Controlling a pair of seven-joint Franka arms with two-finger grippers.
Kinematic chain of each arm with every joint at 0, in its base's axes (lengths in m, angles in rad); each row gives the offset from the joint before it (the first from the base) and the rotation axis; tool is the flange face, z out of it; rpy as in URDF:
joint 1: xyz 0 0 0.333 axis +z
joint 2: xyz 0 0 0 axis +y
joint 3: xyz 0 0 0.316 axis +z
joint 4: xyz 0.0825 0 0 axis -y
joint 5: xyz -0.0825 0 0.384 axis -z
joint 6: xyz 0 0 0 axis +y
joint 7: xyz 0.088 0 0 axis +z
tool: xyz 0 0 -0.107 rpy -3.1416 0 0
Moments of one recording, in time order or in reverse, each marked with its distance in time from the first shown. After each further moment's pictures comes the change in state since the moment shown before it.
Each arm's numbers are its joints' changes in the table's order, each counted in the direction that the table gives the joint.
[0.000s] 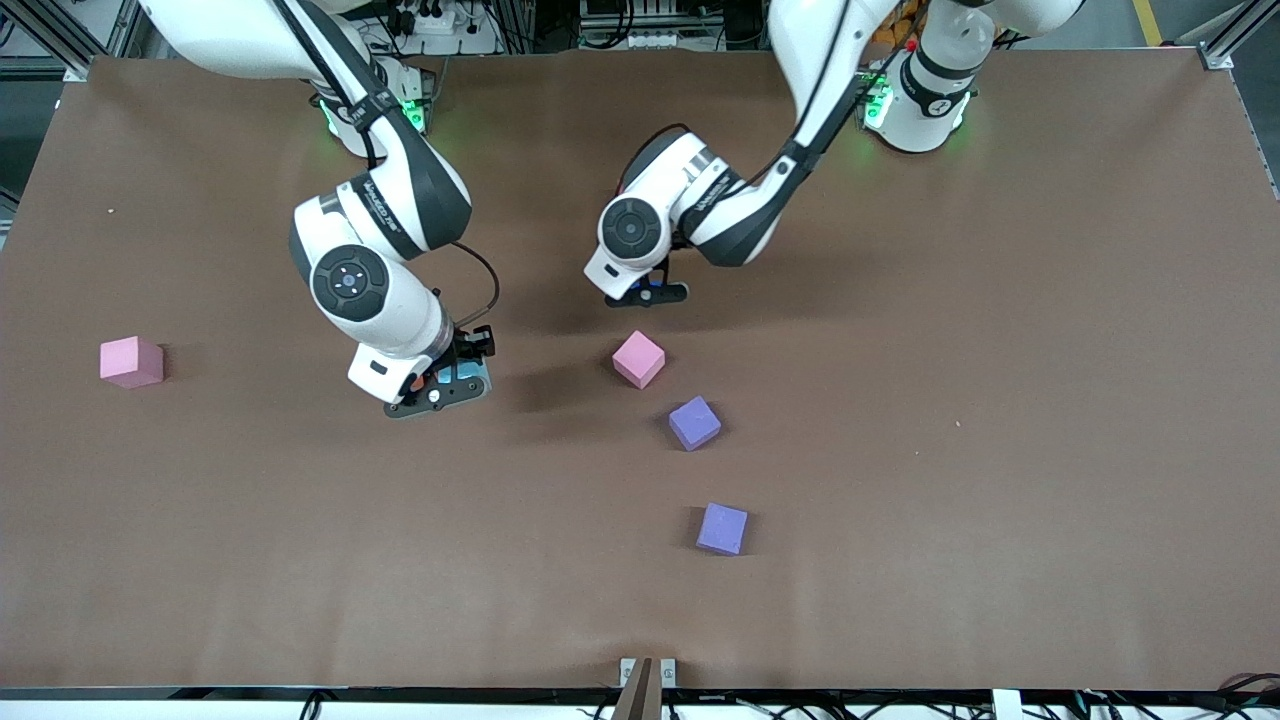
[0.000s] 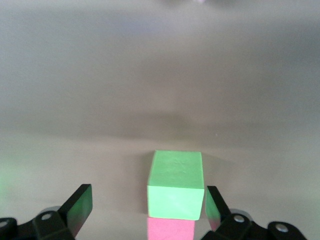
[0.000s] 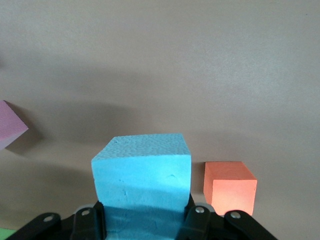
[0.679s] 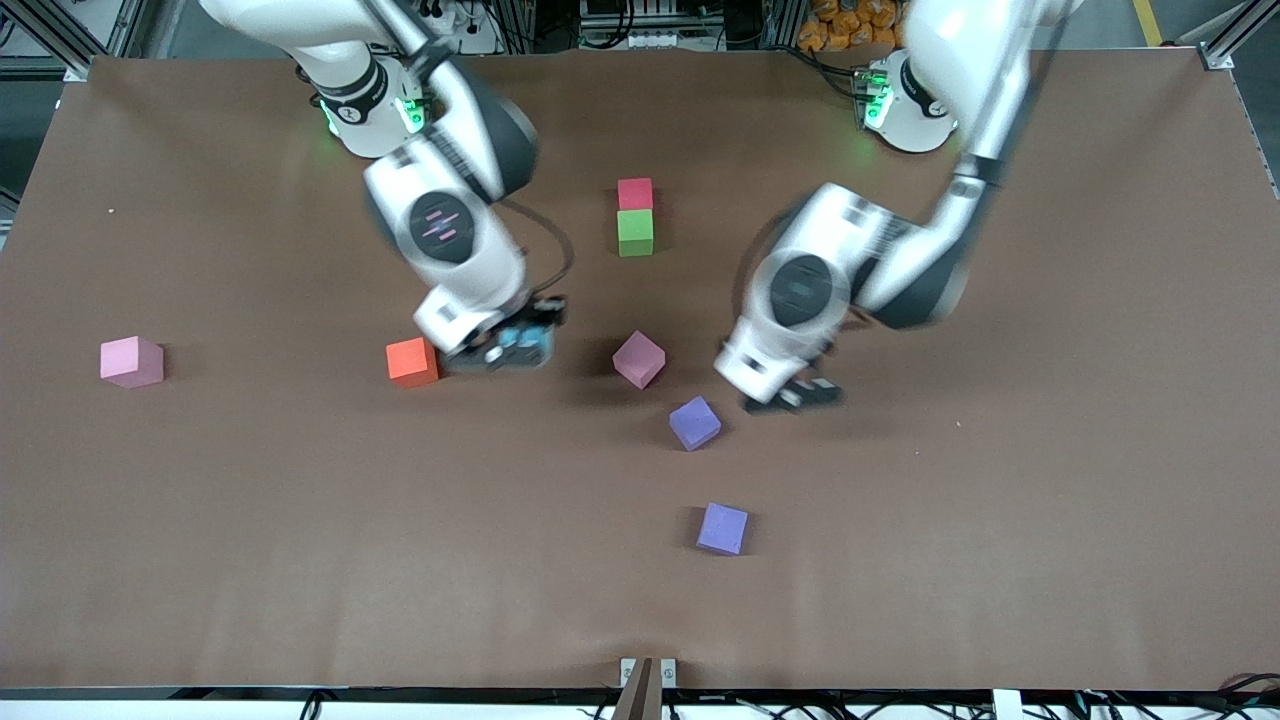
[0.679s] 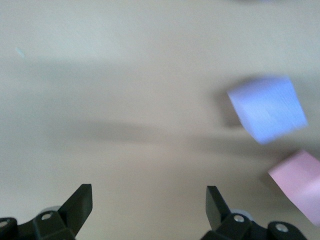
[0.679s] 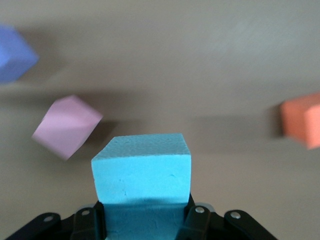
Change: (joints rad) left arm 0.380 -0.076 0.008 0.065 -0.289 -0.010 -0.296; right arm 0.227 -0.007 0.034 0.009 -0.037 0.011 -0.515
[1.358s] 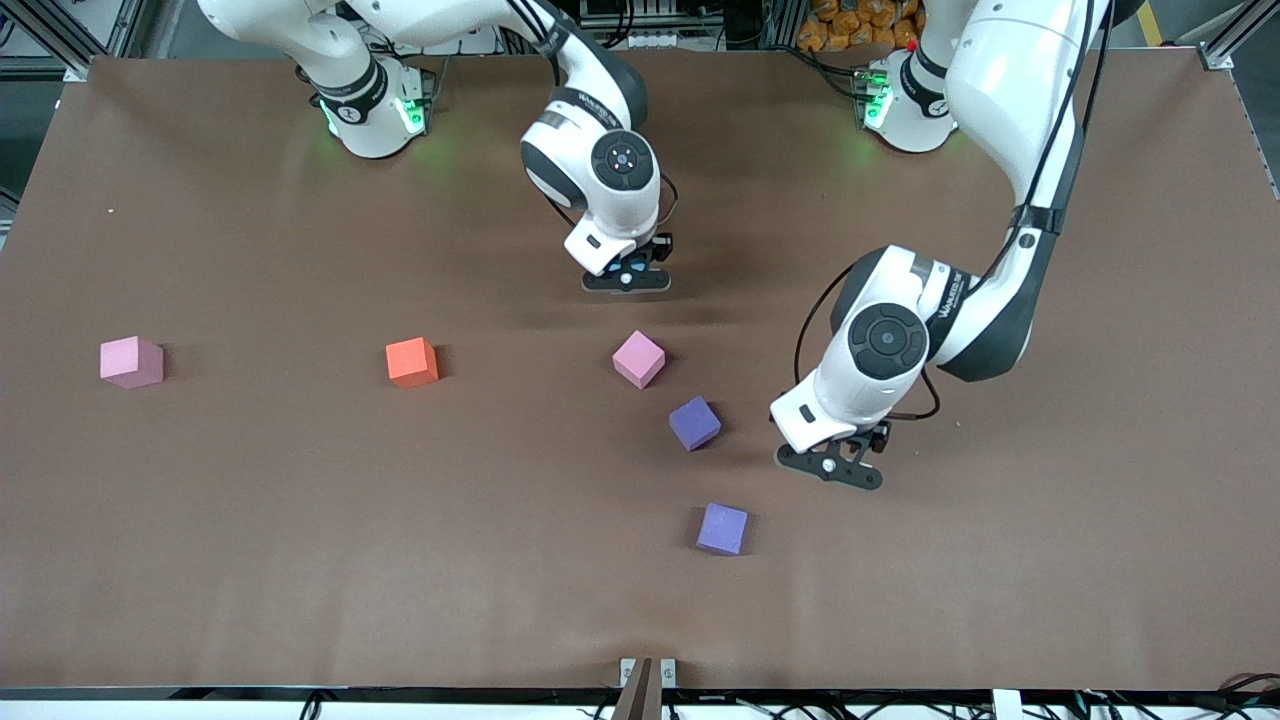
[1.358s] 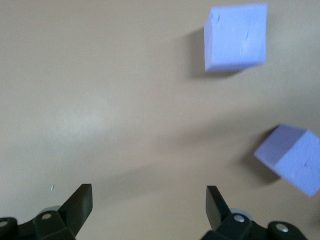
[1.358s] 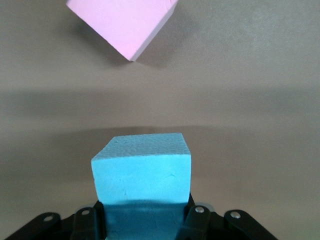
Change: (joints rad) left arm 0.049 0.114 -0.001 0.084 -0.094 -0.241 -0.351; right arm 0.224 0.142 -0.003 -0.055 0.034 -0.166 -0.179
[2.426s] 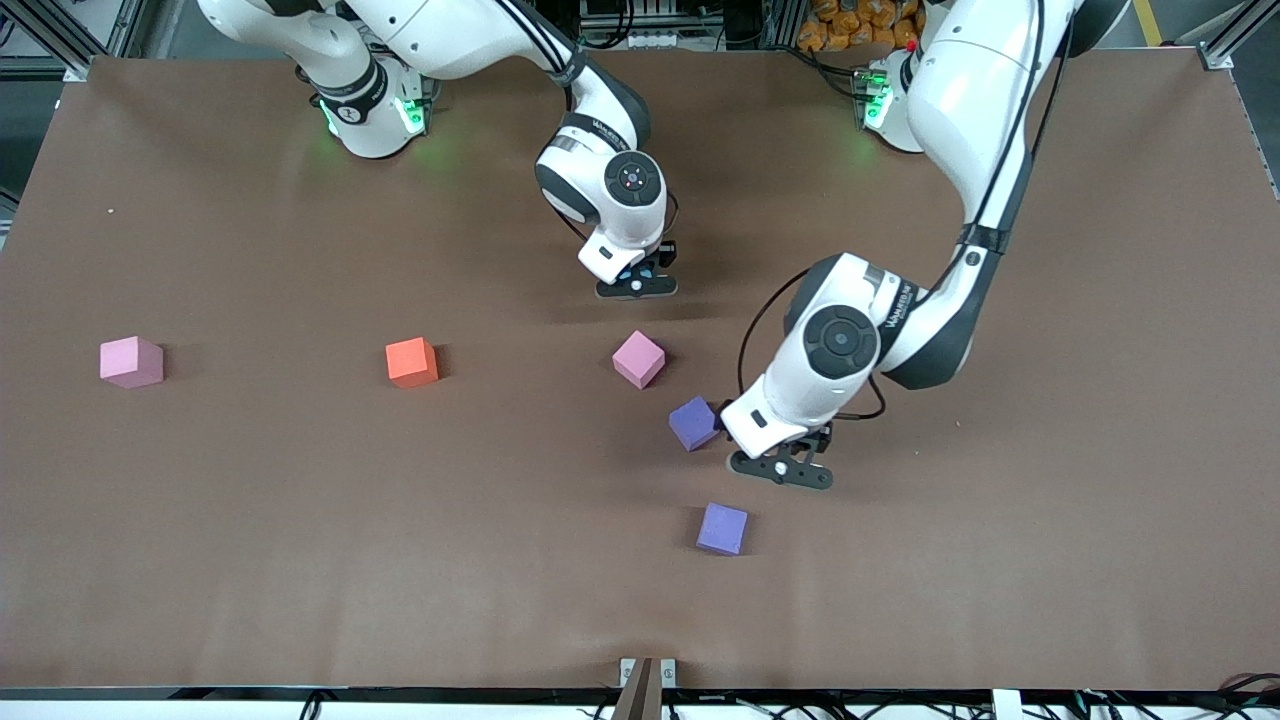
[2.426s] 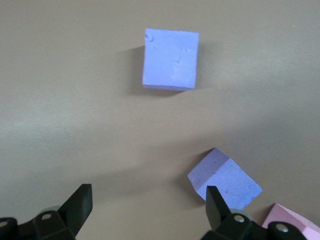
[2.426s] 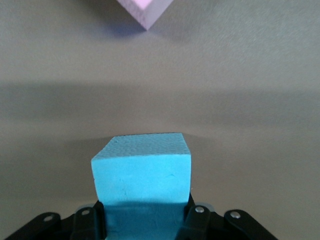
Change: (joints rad) left arm -0.064 0.065 -0.025 0.067 0.083 -0.026 0.133; right arm 0.035 0.077 0.000 -0.051 0.029 -0.144 -0.004
